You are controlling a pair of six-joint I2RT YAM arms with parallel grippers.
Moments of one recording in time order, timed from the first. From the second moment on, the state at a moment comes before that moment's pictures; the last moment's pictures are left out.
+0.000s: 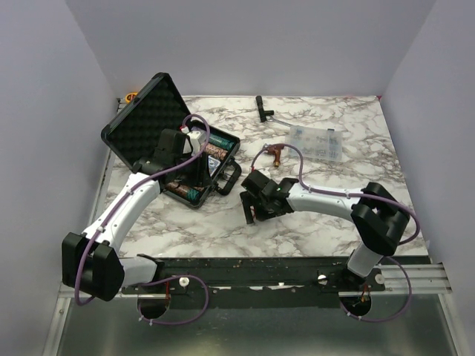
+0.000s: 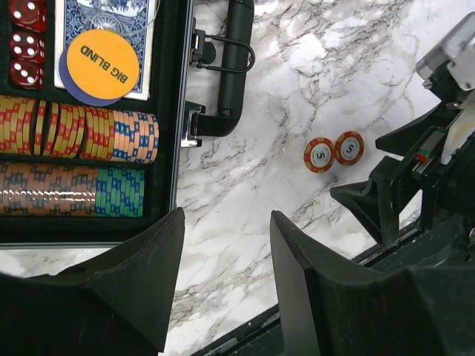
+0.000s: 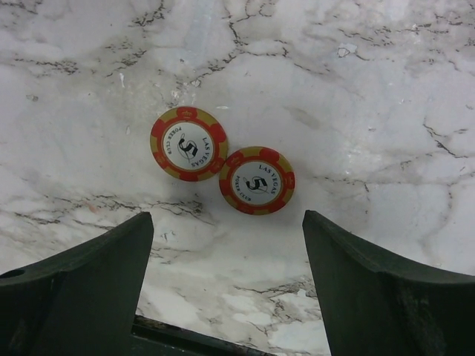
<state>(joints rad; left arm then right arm) -0.34 1.25 1.03 -0.65 0.31 -0.21 0.94 1.67 1.02 -0.51 0.16 0.62</state>
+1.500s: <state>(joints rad) -0.31 1.24 1.00 -0.61 0.34 -0.17 0.89 1.83 1.16 -0.60 0.14 0.41</state>
